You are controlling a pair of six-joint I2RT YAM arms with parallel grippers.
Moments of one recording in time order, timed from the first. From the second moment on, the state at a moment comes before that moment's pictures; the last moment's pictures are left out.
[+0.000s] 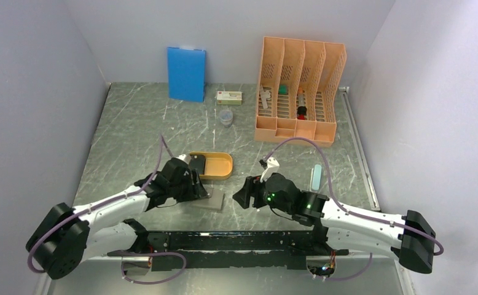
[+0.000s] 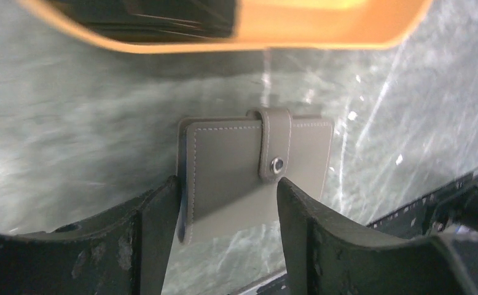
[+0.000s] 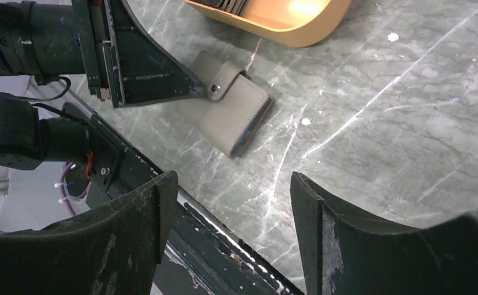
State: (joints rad) left arm -0.64 1.07 0.39 -0.22 0.07 -0.83; right arm 1.10 0.89 0.45 -0.05 0.19 0.75
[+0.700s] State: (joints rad) left arm -0.93 1.22 0.60 -0.12 0.03 -0.79; right arm 1.10 0.86 0.40 -0.14 0.26 0.83
